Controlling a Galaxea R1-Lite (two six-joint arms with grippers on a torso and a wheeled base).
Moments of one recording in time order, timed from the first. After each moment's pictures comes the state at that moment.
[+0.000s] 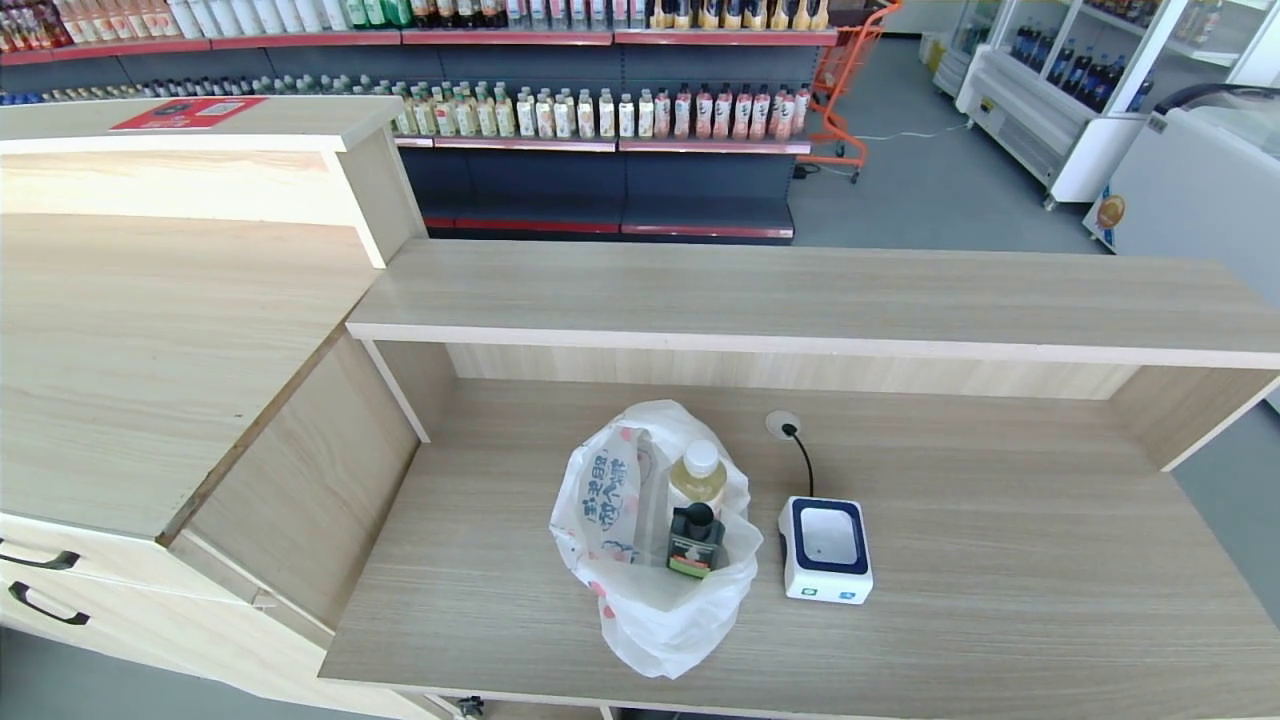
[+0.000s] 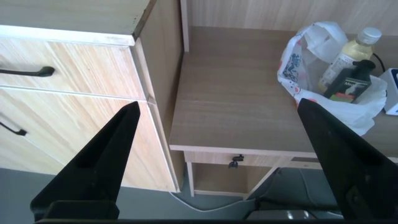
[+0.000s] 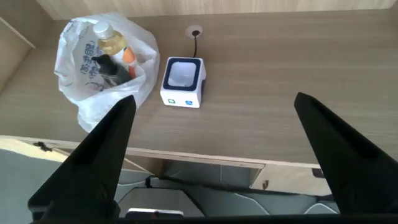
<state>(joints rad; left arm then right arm) 0.00 0.00 0.00 0.00 -0.02 0.00 0.01 0.19 -0.04 -0.10 0.06 0.03</state>
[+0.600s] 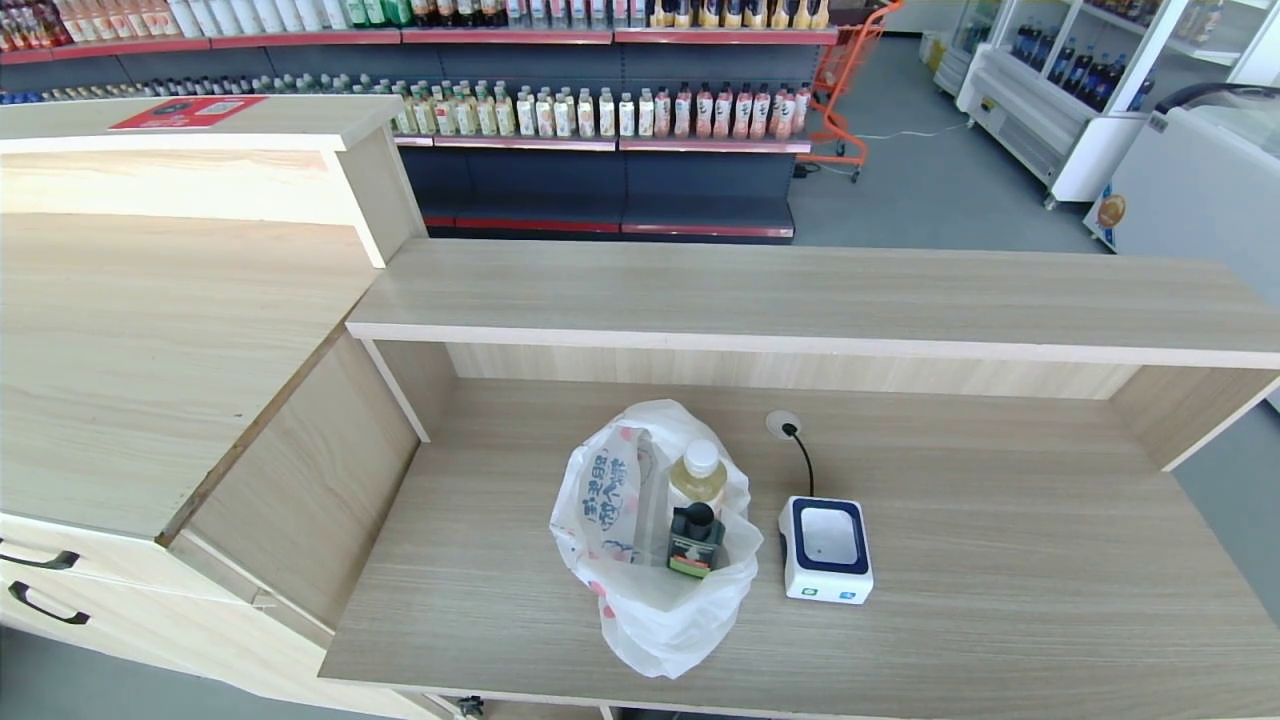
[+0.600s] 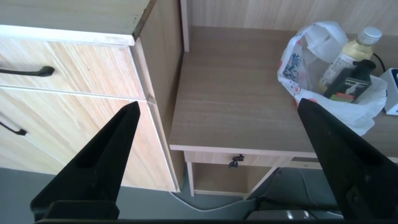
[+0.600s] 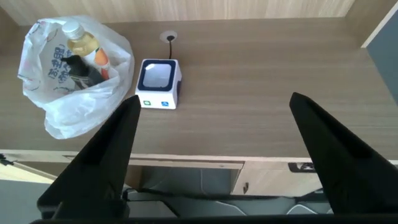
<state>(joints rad) 0.00 0.00 0.00 0.00 -0.02 0.00 0.00 0.00 0.00 -0.01 0.01 0.00</state>
